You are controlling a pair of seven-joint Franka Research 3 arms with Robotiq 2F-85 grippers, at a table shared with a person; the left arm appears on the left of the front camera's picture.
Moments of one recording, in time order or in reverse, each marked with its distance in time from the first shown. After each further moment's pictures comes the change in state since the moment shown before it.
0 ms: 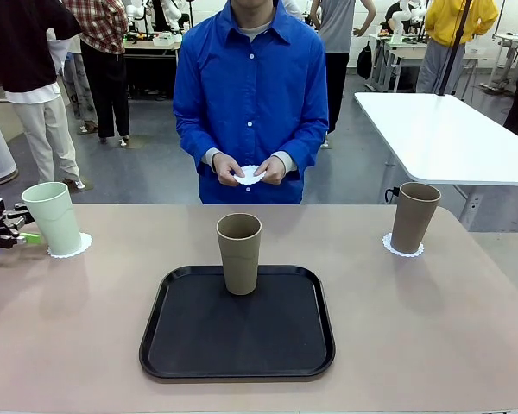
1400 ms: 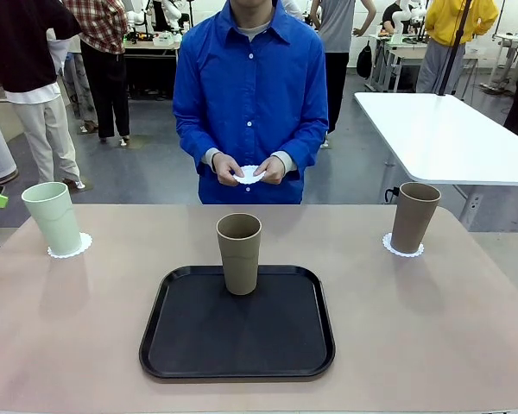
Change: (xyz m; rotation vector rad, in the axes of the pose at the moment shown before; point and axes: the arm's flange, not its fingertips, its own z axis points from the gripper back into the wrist) left arm 0.210 -0.128 0.006 0.480 0.470 0.404; right arm 0.000 0.000 0.000 0.000 0.000 0.000
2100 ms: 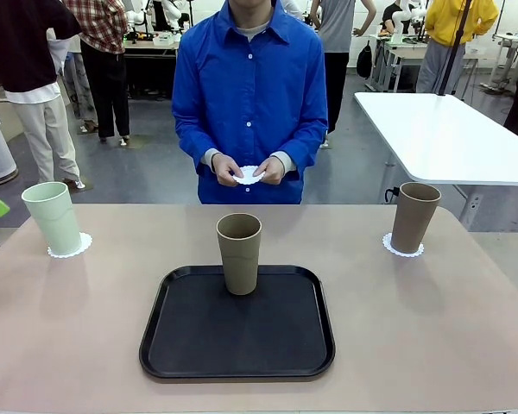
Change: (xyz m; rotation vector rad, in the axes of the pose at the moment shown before) left arm 0.054 -0.096 -0.006 0.247 0.426 0.032; right arm 0.000 0.000 0.000 0.000 0.000 0.000
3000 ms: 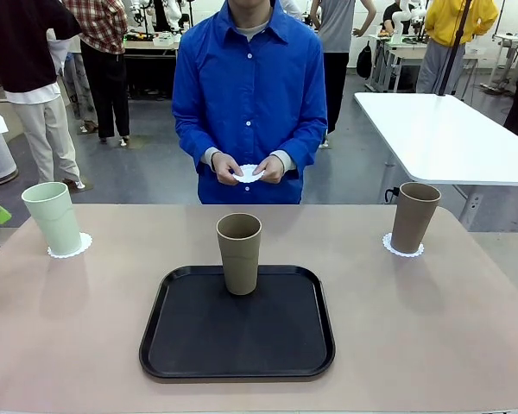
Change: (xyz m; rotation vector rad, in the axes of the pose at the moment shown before) left arm 0.001 -0.007 -0.003 -0.007 0.025 0.021; right arm 0.000 0.000 0.000 0.000 0.000 0.000
